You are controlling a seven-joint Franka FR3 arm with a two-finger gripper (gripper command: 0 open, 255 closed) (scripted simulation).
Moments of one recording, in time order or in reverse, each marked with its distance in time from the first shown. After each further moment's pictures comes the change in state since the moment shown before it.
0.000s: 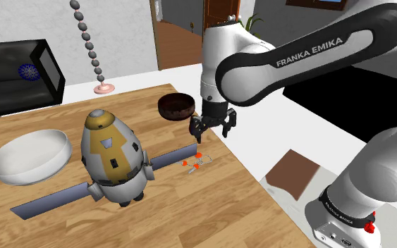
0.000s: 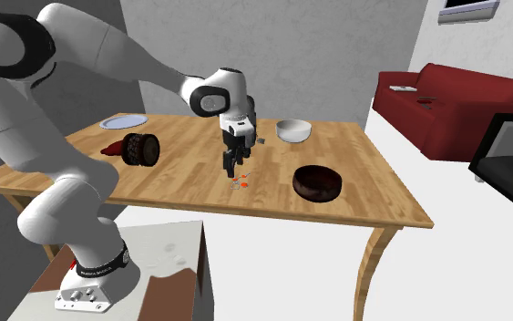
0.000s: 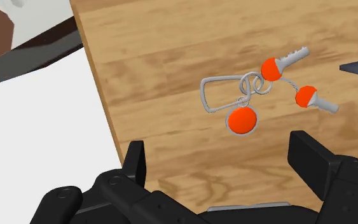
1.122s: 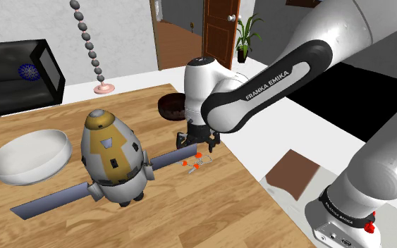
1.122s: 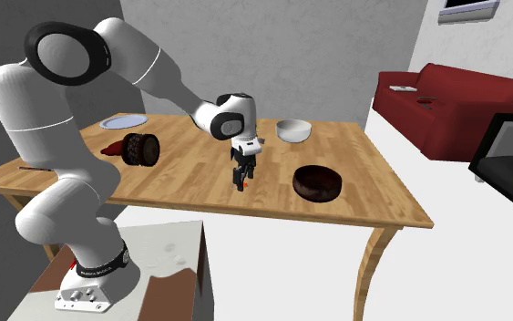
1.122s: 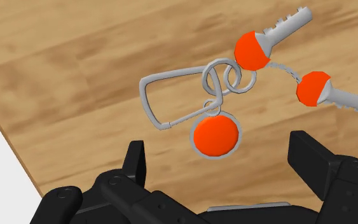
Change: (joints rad) arm -0.060 0.296 0.108 0.036 -0.201 0.234 0.284
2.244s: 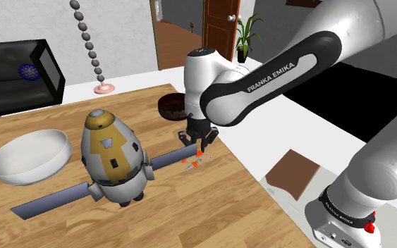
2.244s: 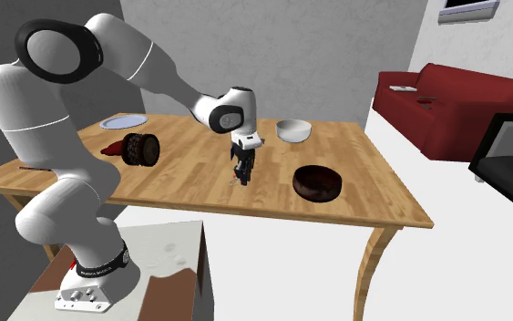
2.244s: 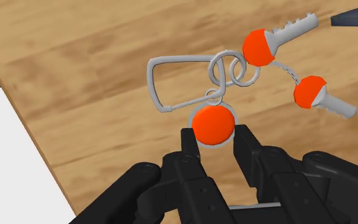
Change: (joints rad) arm 0.002 -0.046 -0.006 0.021 0.037 -0.057 -0.028
